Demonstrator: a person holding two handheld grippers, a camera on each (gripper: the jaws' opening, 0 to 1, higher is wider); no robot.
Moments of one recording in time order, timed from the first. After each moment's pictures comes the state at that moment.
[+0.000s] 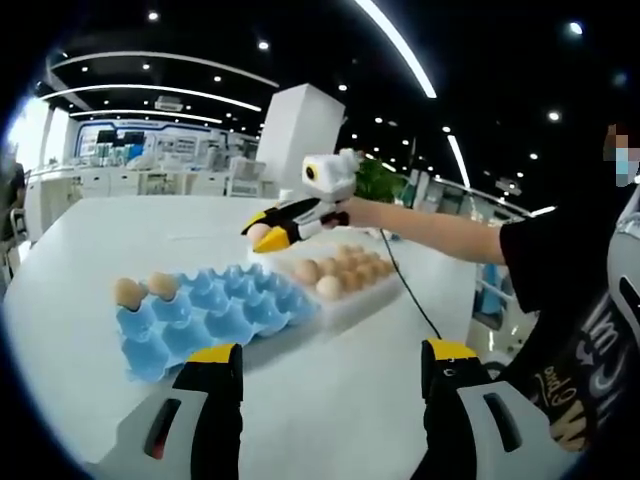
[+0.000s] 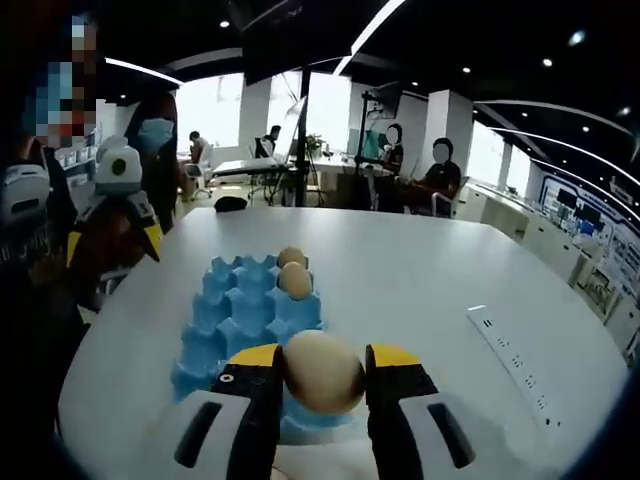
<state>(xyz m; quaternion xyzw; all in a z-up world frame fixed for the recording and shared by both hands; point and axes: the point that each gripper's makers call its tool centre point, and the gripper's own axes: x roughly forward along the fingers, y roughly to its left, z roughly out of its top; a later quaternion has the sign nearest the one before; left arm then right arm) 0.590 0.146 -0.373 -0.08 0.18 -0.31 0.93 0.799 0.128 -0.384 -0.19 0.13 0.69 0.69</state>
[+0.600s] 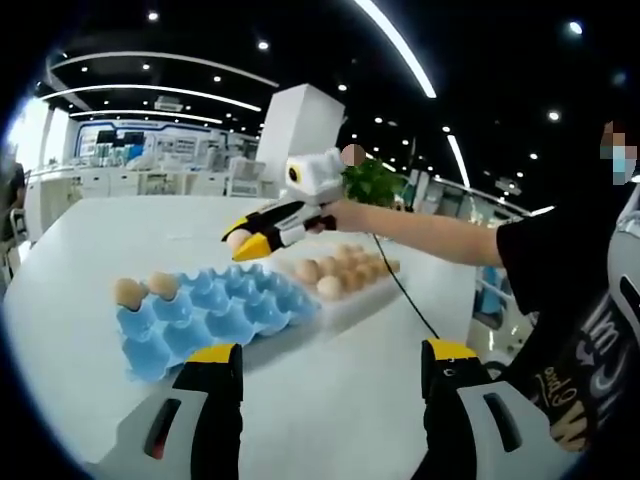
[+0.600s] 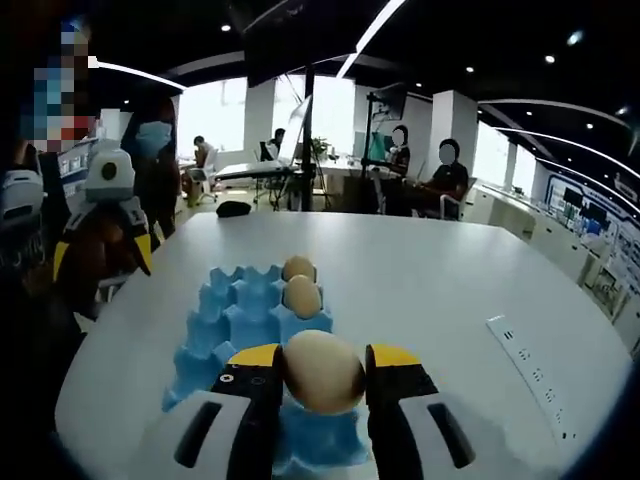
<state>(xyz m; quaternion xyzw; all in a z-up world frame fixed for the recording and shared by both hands) 0.595 0.150 -0.372 -0.08 0.18 -0.31 0.93 0.794 0.164 -0.392 -0.19 0.13 0.70 0.68</state>
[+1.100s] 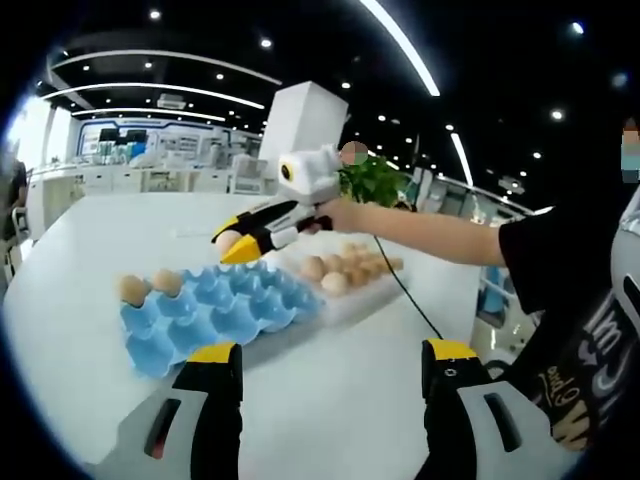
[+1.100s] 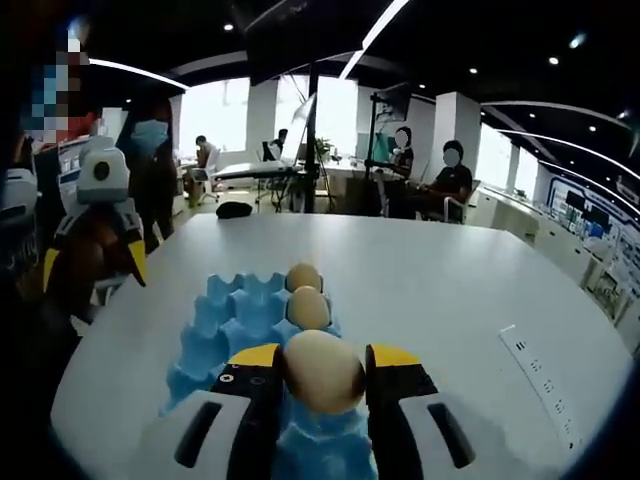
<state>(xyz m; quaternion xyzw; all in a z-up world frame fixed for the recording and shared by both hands) 0.601 0.153 -0.375 -0.08 0.19 -0.30 0.93 0.793 0.186 -0.392 -0.19 0.13 0.70 0.68</state>
